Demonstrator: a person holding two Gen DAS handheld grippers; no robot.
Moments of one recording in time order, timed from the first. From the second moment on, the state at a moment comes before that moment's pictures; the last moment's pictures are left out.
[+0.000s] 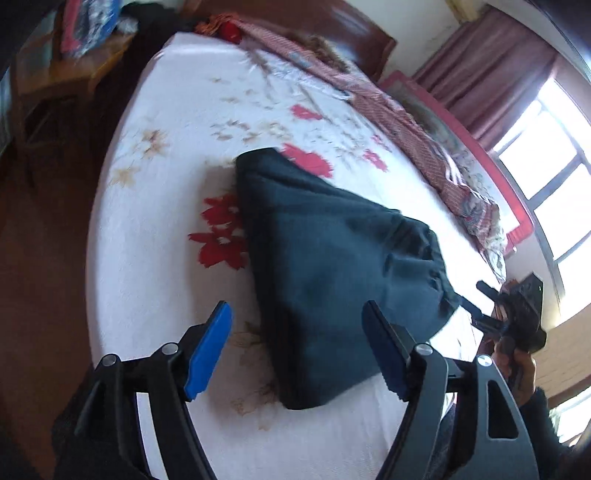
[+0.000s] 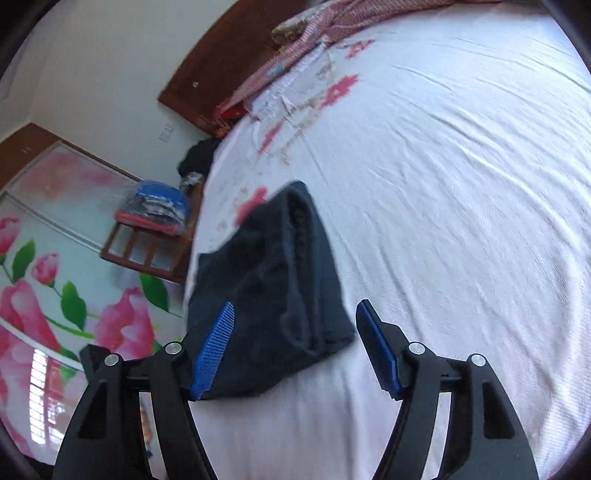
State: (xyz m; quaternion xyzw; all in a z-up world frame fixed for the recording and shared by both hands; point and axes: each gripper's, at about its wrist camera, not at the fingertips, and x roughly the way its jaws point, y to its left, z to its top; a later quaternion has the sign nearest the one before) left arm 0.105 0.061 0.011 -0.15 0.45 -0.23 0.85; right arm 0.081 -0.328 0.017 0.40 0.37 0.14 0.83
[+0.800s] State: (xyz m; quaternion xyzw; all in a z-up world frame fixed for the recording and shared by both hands) left arm 0.060 -0.013 -0.032 -0.07 0.44 -0.29 0.85; right arm 0.352 -0.059 -0.048 0.31 0.59 0.29 0.69
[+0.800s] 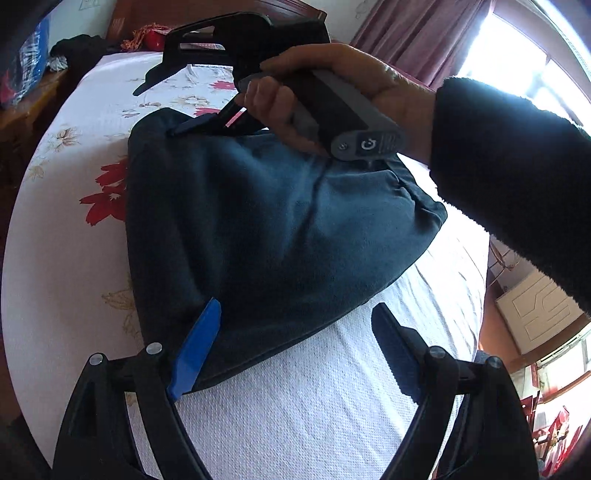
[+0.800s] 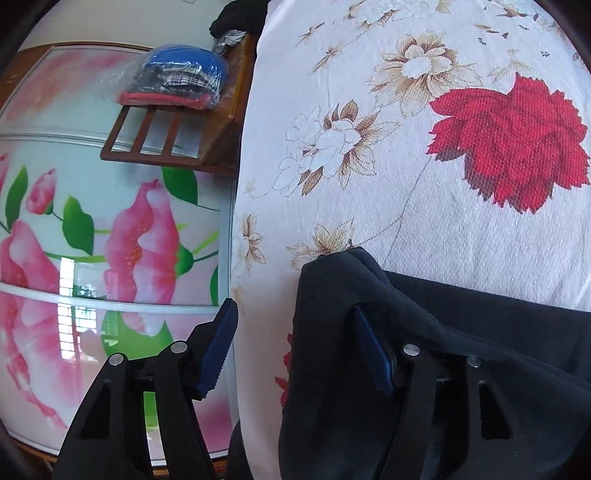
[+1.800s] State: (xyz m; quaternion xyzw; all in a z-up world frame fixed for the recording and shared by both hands) left arm 0.032 -0.020 -0.009 0.00 0.44 -0.27 0.86; right arm 0.102 -0.293 -0.011 0.39 0.43 0.21 0.79
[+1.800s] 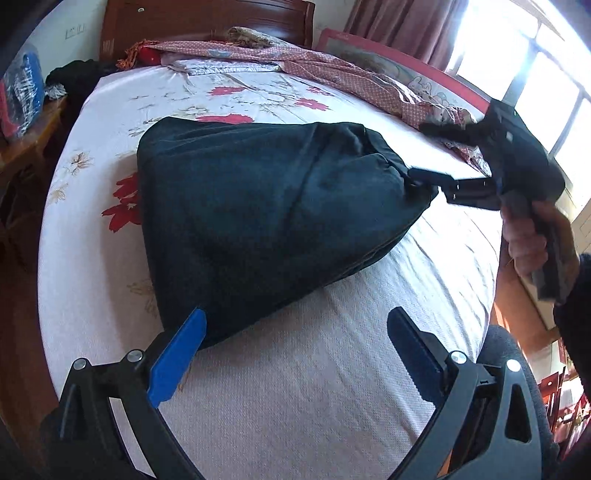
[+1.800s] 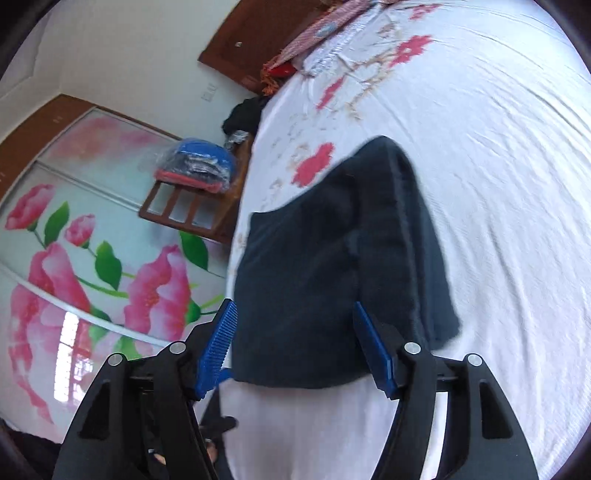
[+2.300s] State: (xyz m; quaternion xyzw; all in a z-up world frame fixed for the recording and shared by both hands) left arm -0.003 0.021 0.016 0.03 0.45 -0.07 0.89; right arm -0.020 -0.226 0.030 0.13 0.48 0.01 0.87
